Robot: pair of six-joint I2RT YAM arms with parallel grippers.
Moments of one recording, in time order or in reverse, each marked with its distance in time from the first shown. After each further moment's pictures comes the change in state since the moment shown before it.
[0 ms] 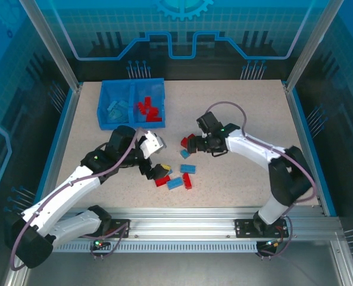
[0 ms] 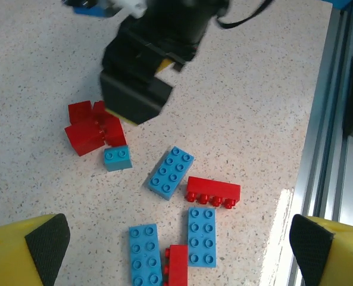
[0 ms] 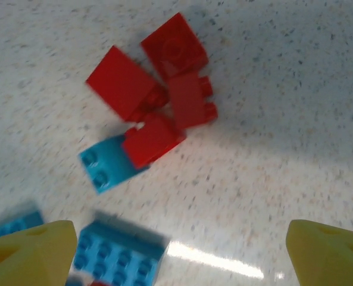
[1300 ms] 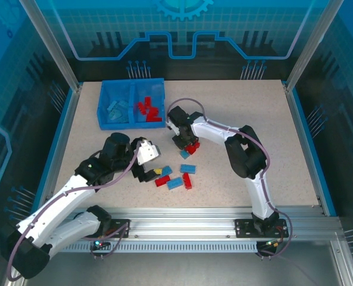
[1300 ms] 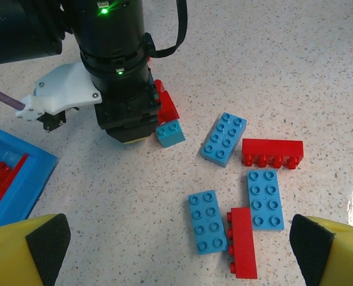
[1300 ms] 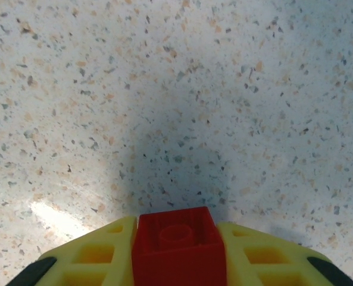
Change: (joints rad) left arm 0.032 -0.112 -0.098 0.009 -0.140 0.225; right arm 0.102 0.476 0.496 -0.173 0.105 -0.513
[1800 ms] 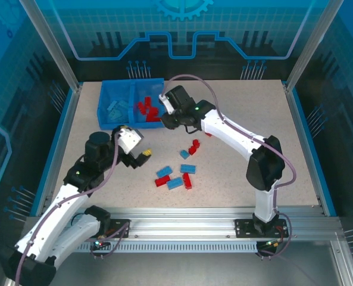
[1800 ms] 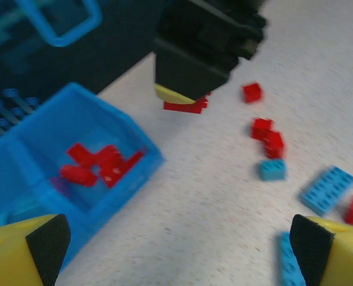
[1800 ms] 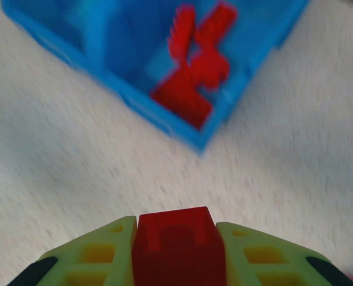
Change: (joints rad) left arm 0.195 -0.138 -0.046 0.183 -0.117 -0.150; right arm 0.068 -0.235 0.148 0.117 -0.045 0.101
